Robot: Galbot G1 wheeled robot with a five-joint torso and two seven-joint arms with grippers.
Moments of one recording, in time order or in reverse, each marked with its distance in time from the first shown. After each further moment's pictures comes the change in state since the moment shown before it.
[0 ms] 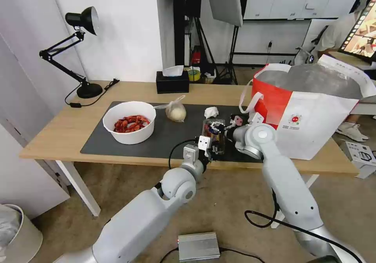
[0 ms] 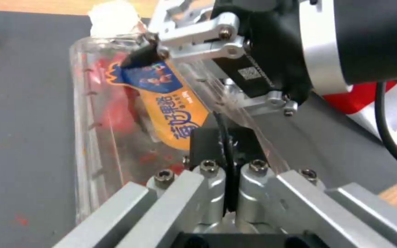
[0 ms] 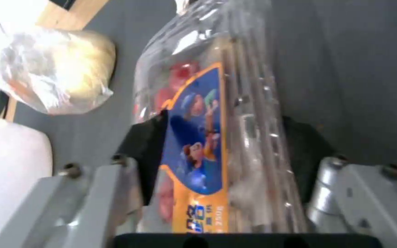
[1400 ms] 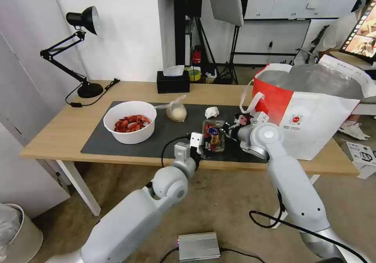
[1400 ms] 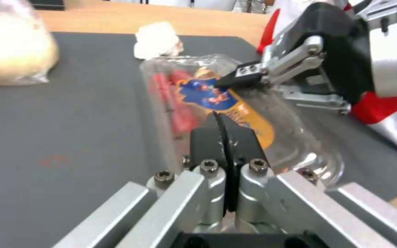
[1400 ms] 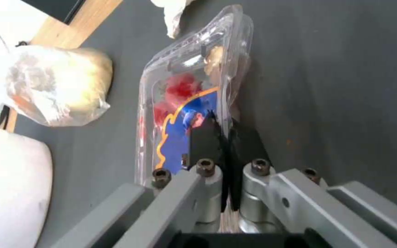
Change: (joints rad) left arm 0.045 0.097 -0.059 -0.085 -0.015 -0.017 0.006; right arm -0.008 -0.025 0.023 0.017 0.012 0.004 0.003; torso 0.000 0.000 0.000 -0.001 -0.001
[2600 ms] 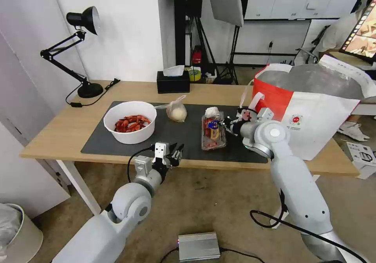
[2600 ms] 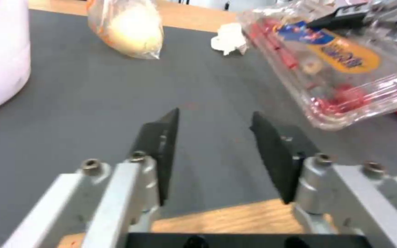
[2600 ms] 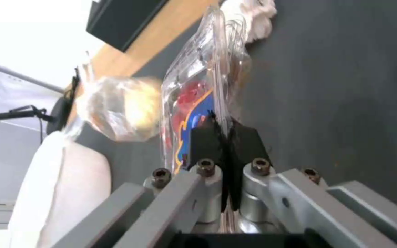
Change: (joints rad) left arm 0.299 0.098 -0.282 -0.183 0.029 -0.002 0.076; right arm -0.017 -0.005 0.046 0.094 0.005 0.033 -0.051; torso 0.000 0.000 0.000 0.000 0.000
